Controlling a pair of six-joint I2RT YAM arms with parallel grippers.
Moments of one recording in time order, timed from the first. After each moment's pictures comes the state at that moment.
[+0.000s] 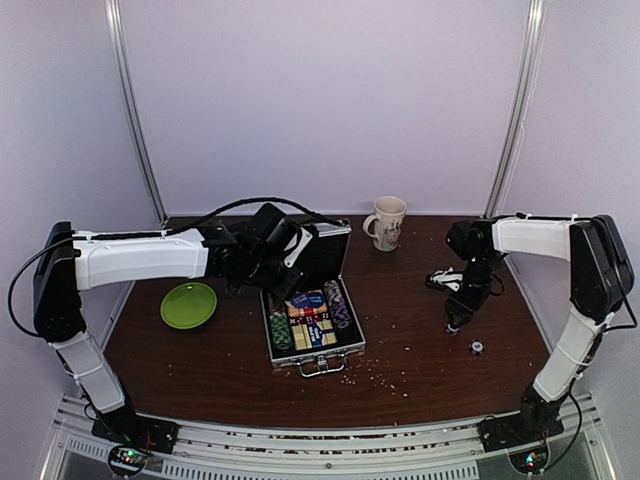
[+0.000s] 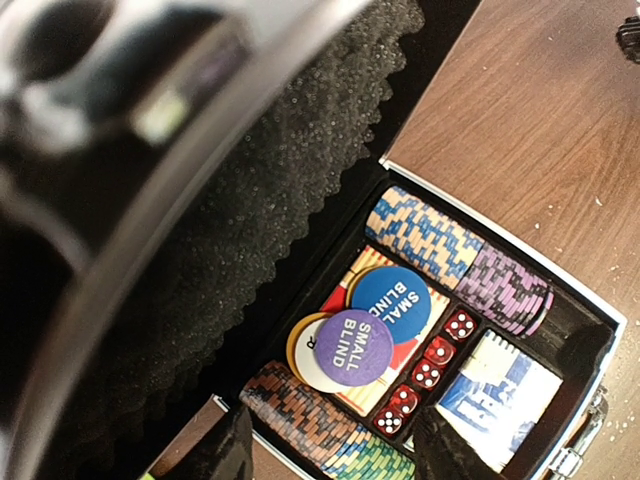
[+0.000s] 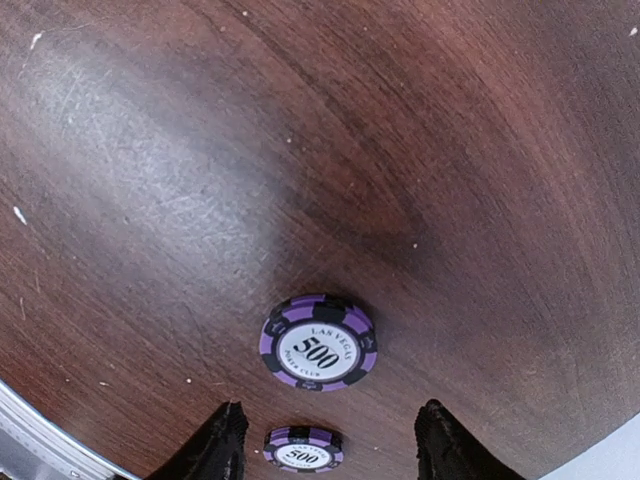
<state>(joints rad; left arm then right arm) -0.91 1.72 1.32 -0.46 -0.29 -0.04 0.29 1.73 1.17 -1.01 -0.03 -0.46</state>
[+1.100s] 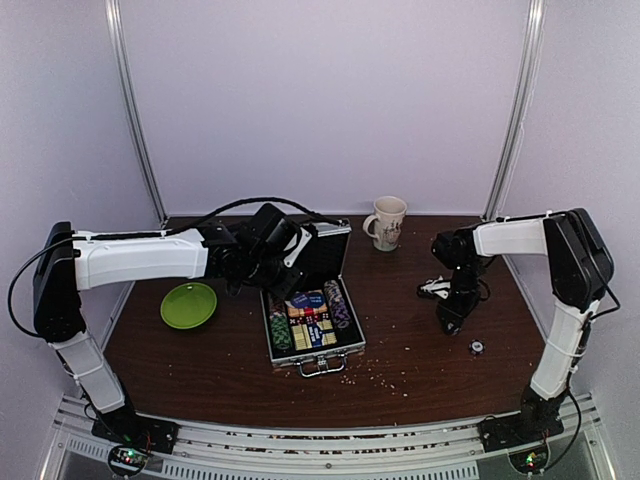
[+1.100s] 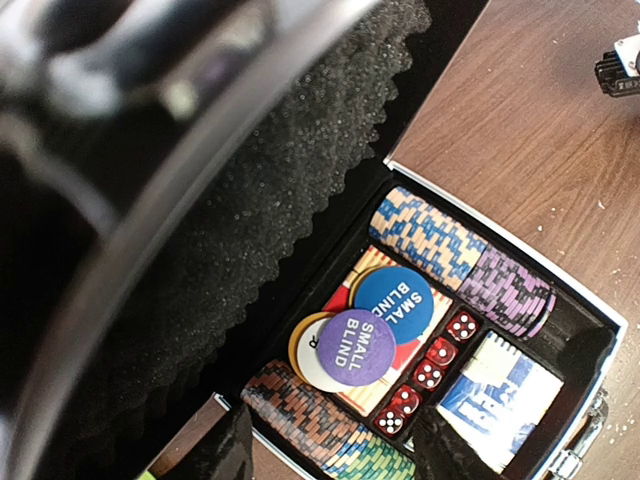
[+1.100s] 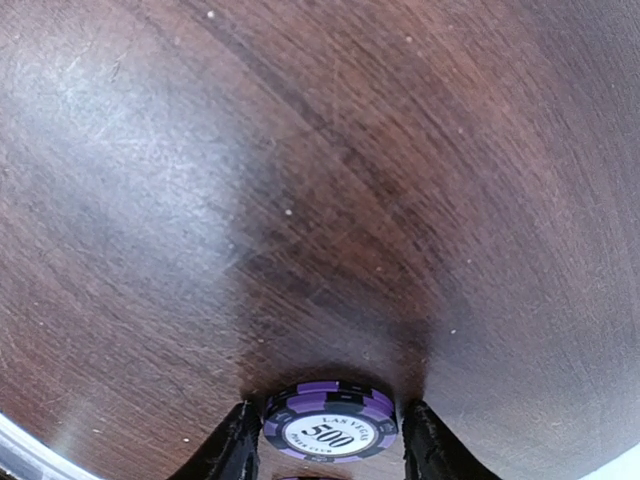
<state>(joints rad) -0.91 1.72 1.32 -0.46 -0.29 -0.05 0.34 1.87 1.20 -0.99 0.00 -0.41</state>
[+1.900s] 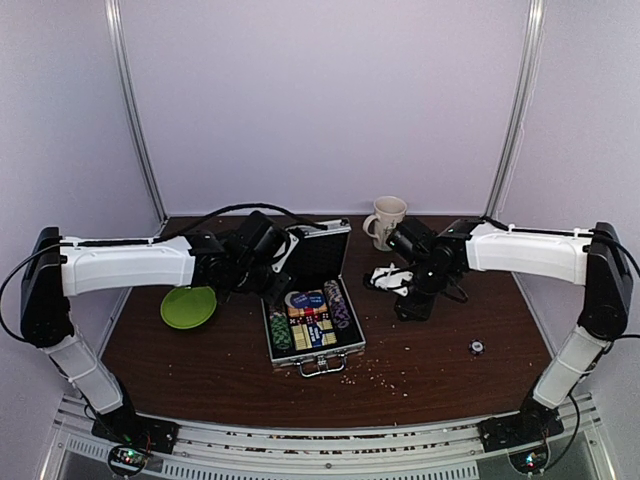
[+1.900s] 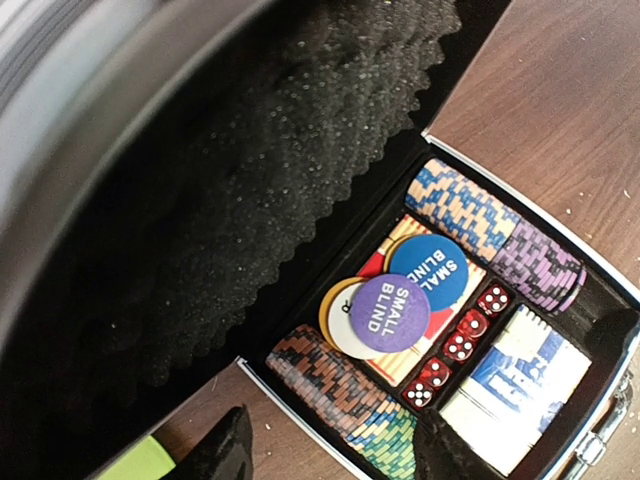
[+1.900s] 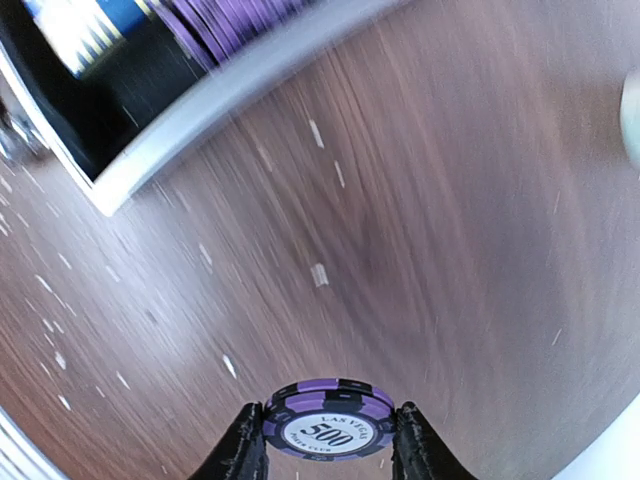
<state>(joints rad) -0.90 1.64 1.22 -0.44 -0.35 -0.08 0.72 1.65 1.22 -0.83 0.09 -0.44</state>
